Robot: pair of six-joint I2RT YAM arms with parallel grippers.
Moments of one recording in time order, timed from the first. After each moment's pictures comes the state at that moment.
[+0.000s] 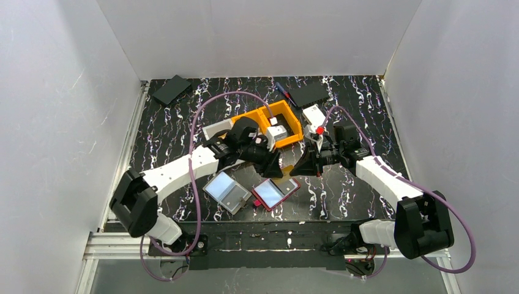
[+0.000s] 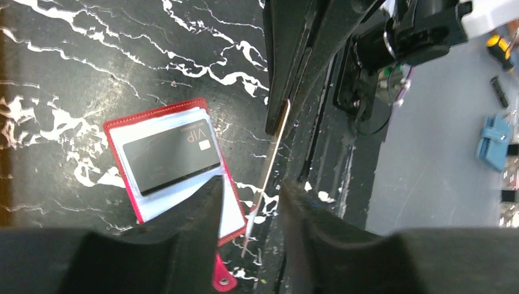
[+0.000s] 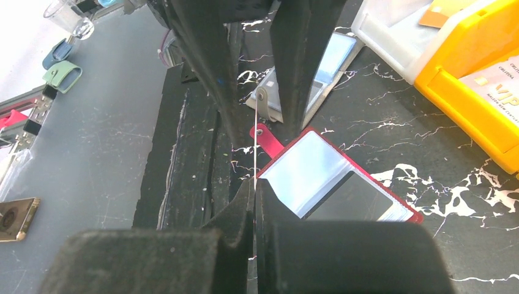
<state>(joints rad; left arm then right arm) -0.79 1.46 1.06 -0.29 0.63 -0.07 0.32 1.25 0.72 -0.21 -1.33 -0.35</state>
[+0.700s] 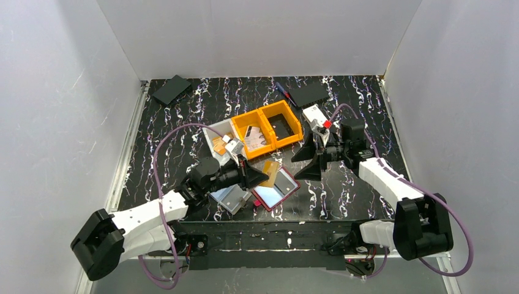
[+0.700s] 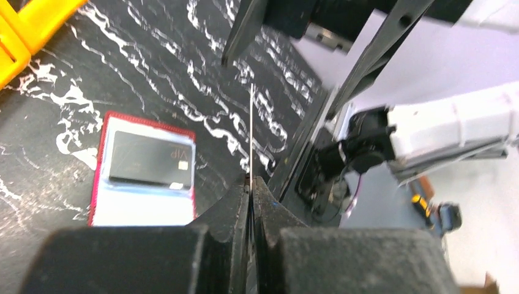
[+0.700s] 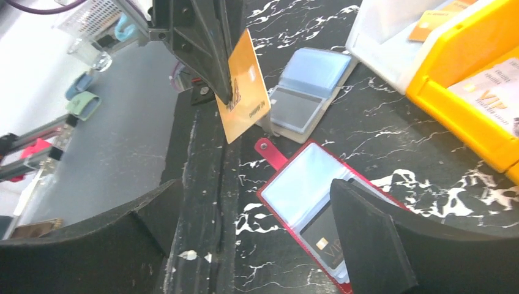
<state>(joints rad) -0.80 1.04 0.45 0.38 0.38 -0.59 0.26 1.22 0.69 -0.04 -1.38 -0.16</state>
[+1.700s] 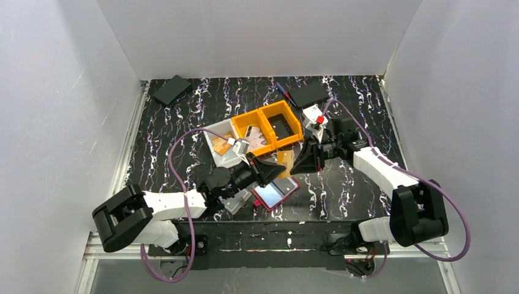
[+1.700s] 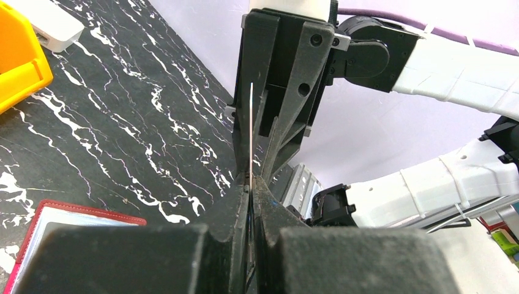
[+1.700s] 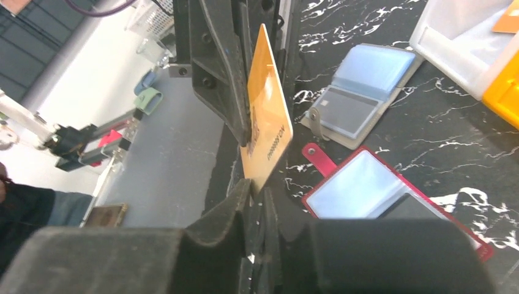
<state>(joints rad) -1.01 1.29 0.41 1.00 0.01 -0.75 0.31 1.34 0.81 -0.26 -1.50 -0.22</state>
